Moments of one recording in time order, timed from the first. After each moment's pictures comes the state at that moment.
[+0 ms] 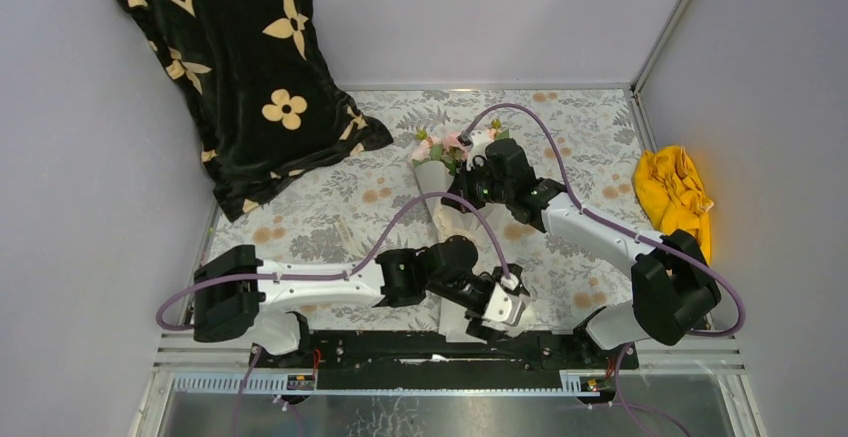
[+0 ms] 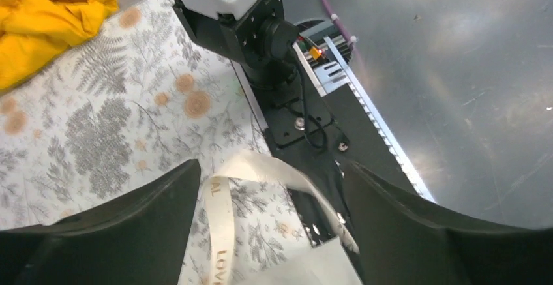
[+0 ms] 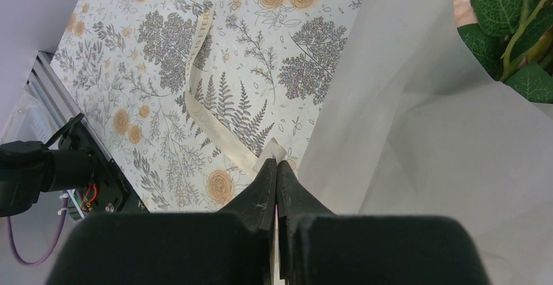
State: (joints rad) left arm -1.30 1.49 0.93 0.21 0.57 0.39; right arm 0.63 1.45 0.95 -0.07 -0.33 0.35
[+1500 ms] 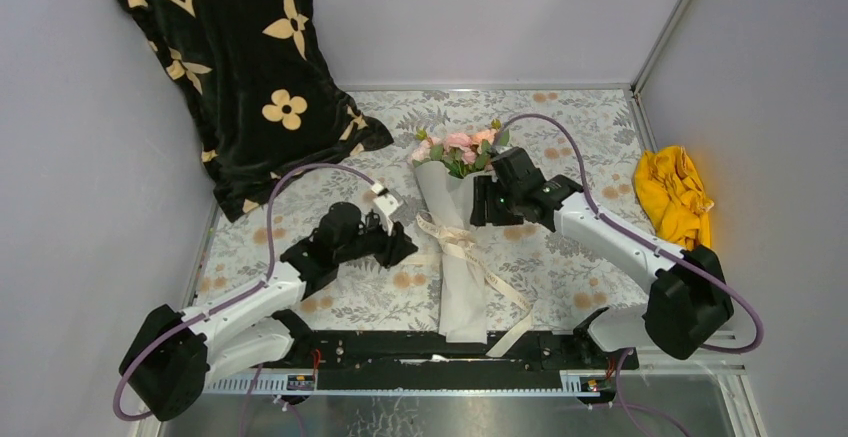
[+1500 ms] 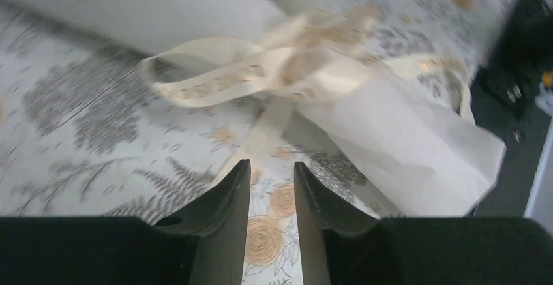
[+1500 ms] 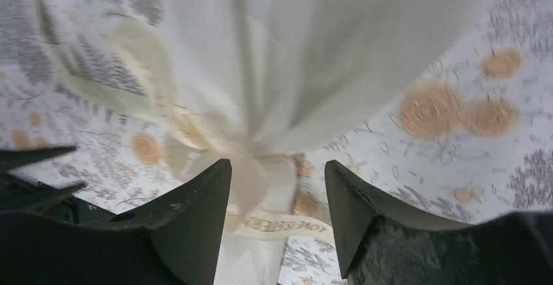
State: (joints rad) left arm -0.64 0.99 0.45 0.09 0.36 -0.16; right arm 0.67 1.37 1.04 -0.58 -0.01 0.48
